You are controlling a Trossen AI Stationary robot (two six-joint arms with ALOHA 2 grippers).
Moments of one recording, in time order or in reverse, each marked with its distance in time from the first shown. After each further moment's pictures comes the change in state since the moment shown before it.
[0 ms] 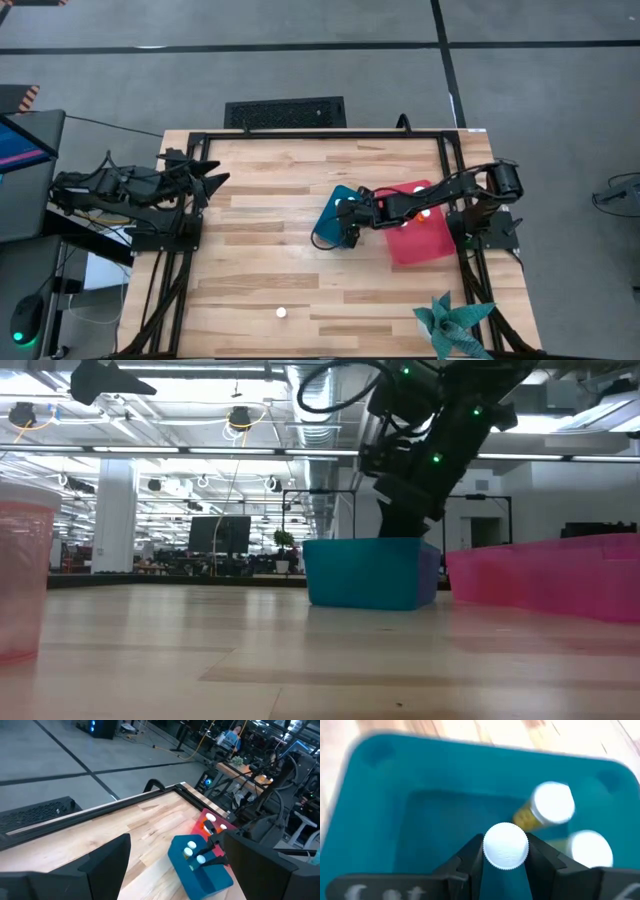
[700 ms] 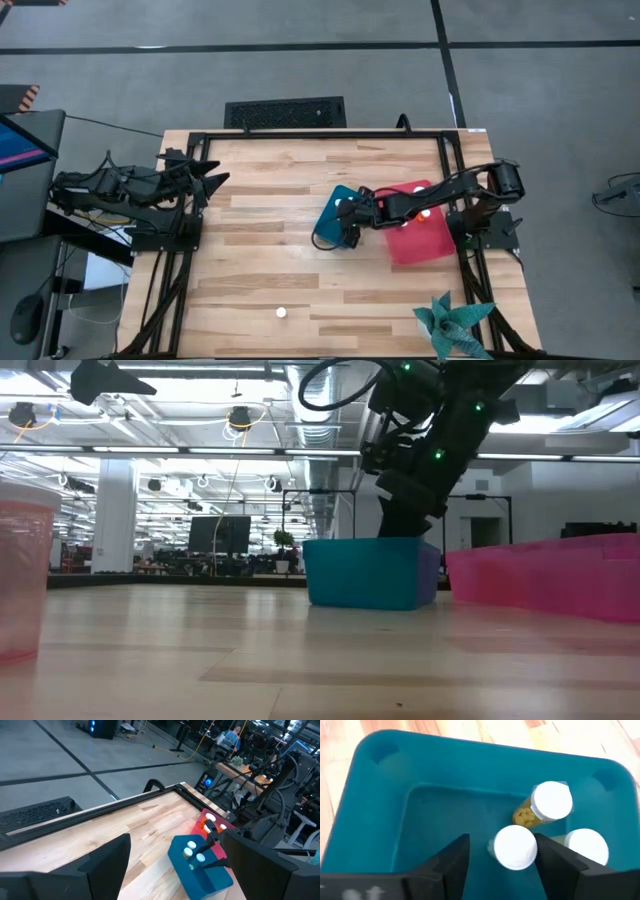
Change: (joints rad) left arm 0.000 0.000 0.000 0.000 0.000 0.001; right arm 0.001 -0.010 0.007 -0.025 -0.004 -0.002
